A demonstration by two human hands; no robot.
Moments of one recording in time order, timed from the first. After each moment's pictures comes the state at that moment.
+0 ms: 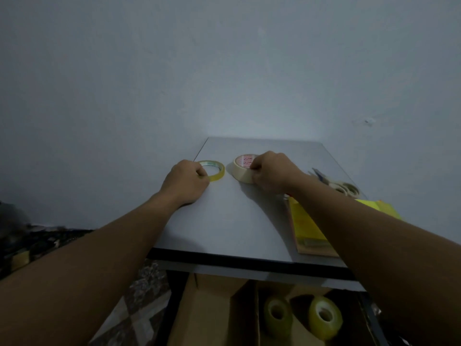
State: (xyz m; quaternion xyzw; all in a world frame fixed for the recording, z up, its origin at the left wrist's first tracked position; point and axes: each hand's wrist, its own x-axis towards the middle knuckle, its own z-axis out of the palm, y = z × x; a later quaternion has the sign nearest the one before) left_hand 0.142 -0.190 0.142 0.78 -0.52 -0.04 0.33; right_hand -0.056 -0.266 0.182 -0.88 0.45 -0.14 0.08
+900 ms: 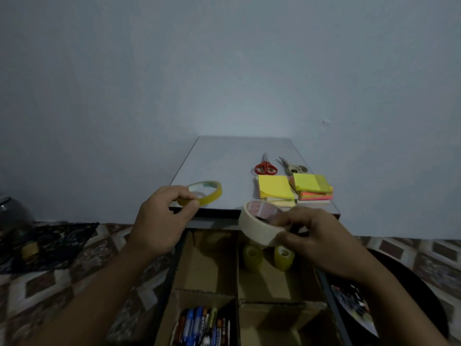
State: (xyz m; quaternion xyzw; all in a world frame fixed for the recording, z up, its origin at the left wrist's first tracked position) left_hand 0.057 0.031 0.148 0.63 -0.57 -0.07 0.53; right_hand -0.232 -0.037 0.163 -0.86 0.37 -0.26 0.24
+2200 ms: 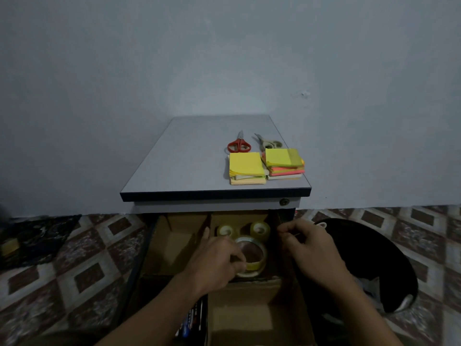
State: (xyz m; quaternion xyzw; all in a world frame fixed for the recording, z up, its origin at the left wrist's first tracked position) left_hand -0.063 -0.004 0.042 0.65 -0.73 -0.16 0.16; right_hand -0.280 -0.039 0.074 -0.71 0.52 -0.34 0.33
